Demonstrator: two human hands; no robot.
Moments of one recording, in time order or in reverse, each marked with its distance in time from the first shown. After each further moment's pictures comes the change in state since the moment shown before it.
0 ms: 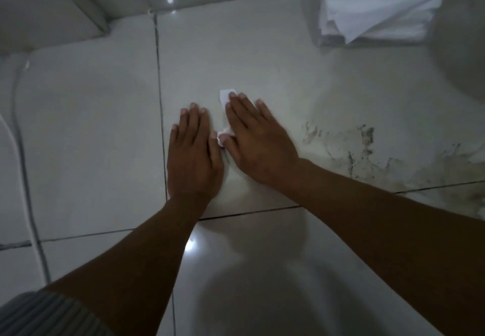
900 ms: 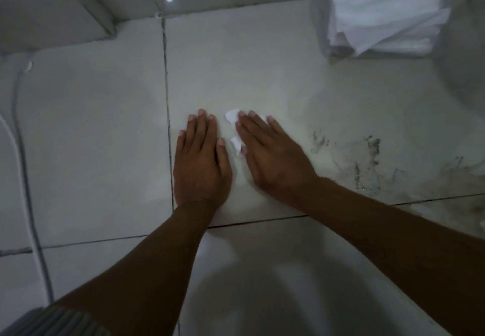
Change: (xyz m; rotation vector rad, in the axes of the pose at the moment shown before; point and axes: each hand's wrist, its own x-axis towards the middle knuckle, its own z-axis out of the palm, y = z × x) left_hand 0.002 0.001 -0.001 -0.021 0.028 -0.025; right_hand -0.017 0.010 0.008 0.022 0.114 -0.120
